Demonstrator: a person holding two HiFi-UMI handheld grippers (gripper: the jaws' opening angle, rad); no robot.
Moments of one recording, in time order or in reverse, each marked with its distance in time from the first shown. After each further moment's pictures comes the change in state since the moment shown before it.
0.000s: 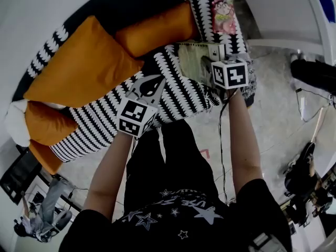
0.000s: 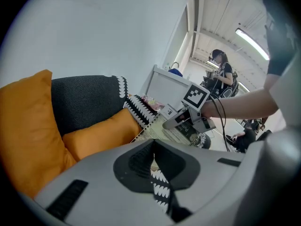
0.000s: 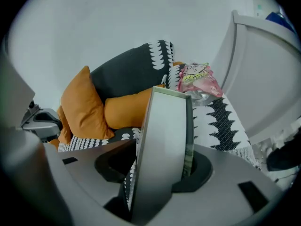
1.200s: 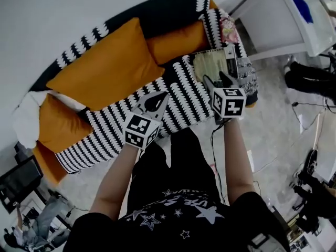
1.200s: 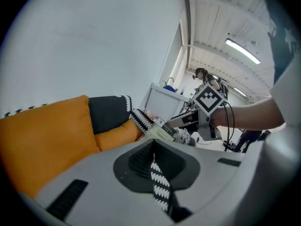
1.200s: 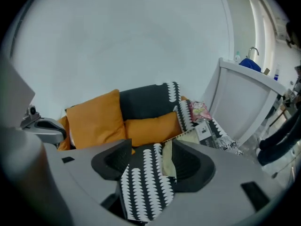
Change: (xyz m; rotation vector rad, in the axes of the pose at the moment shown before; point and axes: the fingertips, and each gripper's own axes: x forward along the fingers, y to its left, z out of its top) left arm -0.170 0.010 -0.028 0.007 -0.145 0.000; right arm -0.090 0.166 0.002 0.003 -0.289 -0.171
